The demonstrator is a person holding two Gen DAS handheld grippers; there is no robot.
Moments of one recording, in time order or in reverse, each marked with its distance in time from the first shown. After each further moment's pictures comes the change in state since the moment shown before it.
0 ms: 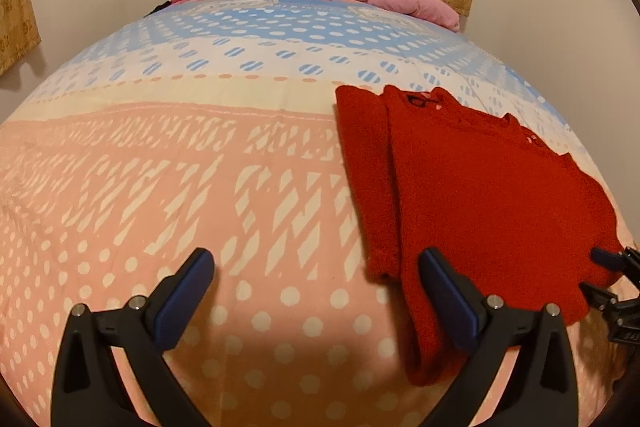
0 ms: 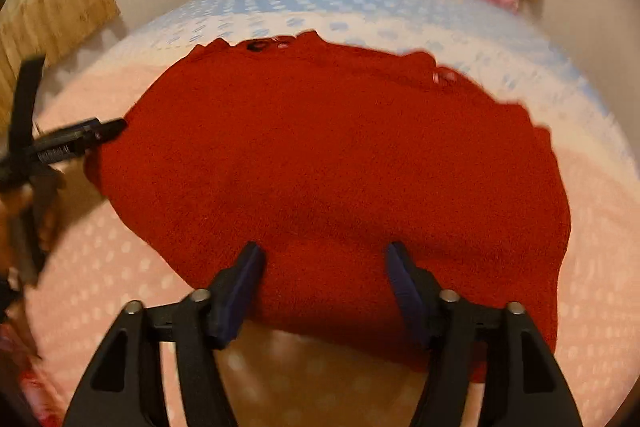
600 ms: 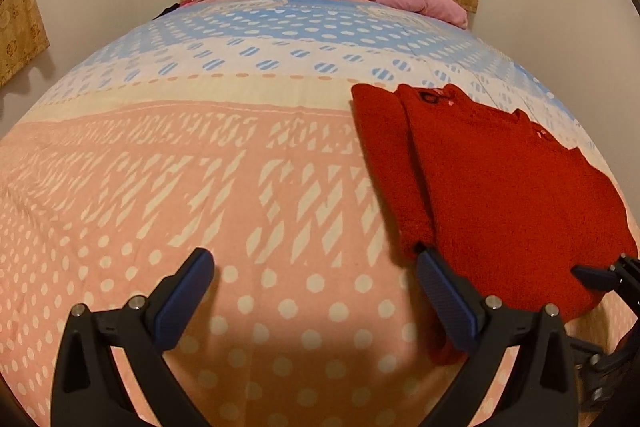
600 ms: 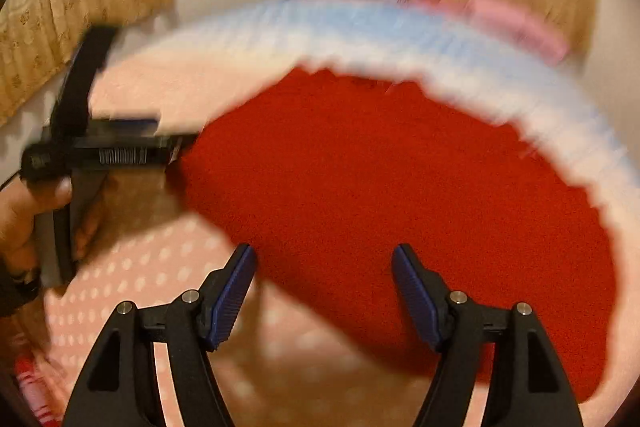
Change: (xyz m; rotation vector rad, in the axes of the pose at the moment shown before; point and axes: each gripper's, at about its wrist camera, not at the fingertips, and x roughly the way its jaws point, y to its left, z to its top) left arm -0.005 0.003 -0.003 0.018 0.001 0.052; right arm 0.017 0.081 0.021 -0.145 0.018 0.141
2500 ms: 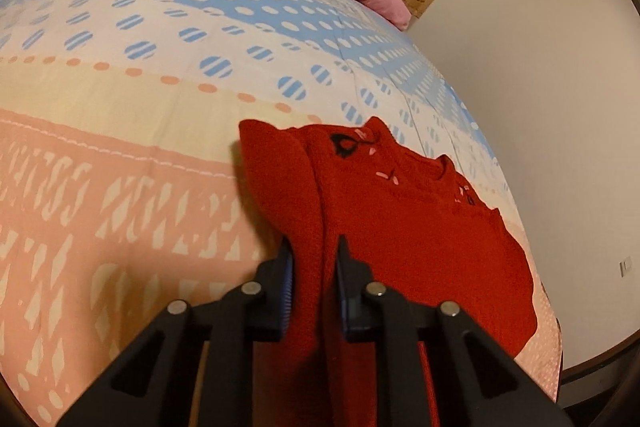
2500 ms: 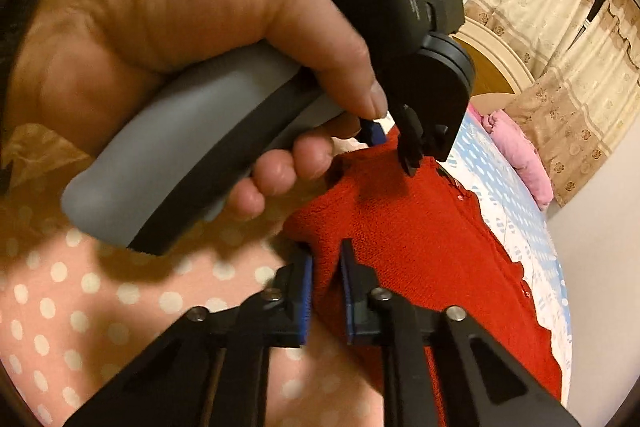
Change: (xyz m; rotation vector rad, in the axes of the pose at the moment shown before) left arm 0.063 -0.016 0.079 -0.149 0.161 -0.454; right arm 0.013 0.119 0.013 -0.445 -0.185 -0.289
